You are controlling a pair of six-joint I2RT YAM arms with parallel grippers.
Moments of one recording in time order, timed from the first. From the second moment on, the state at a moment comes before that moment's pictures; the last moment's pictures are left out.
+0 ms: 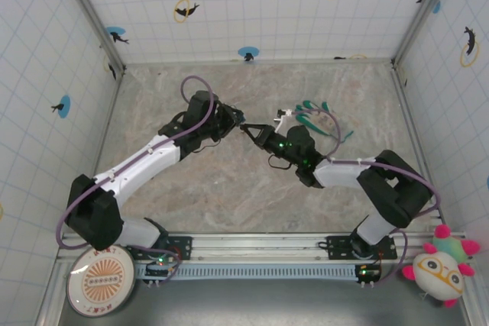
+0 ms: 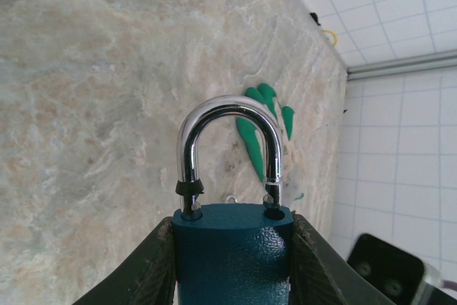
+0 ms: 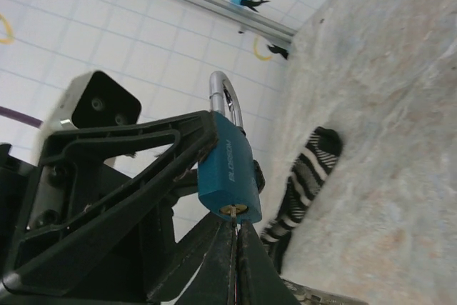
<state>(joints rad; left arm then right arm) -0.62 1.39 1.04 -0.27 0.12 -1.13 0.80 1.58 0.65 0.85 -0.16 1.14</state>
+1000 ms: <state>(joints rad) -0.64 1.43 1.04 -0.30 0.24 -1.14 0.88 1.38 0.62 0.41 0.05 0.77</state>
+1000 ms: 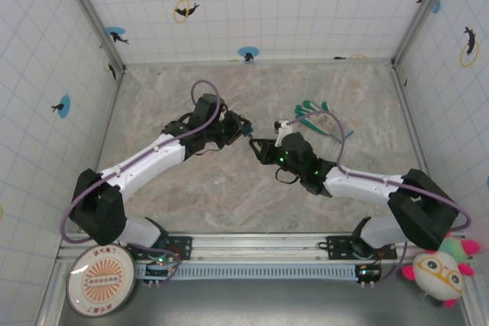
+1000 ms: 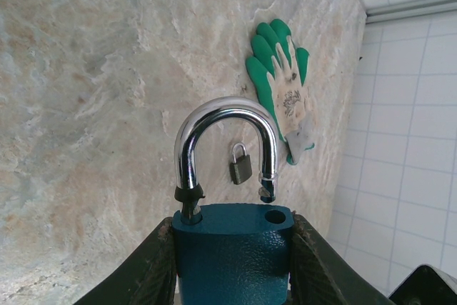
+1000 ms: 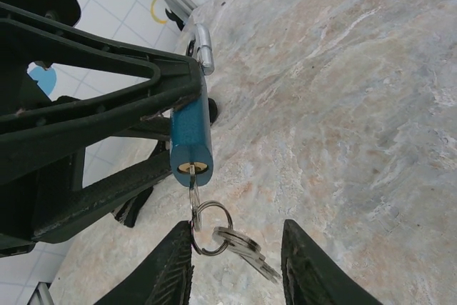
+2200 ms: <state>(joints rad) -0.64 1.43 1.04 -0.29 0.26 -1.16 0.89 1.46 0.68 0.54 0.08 0.74</state>
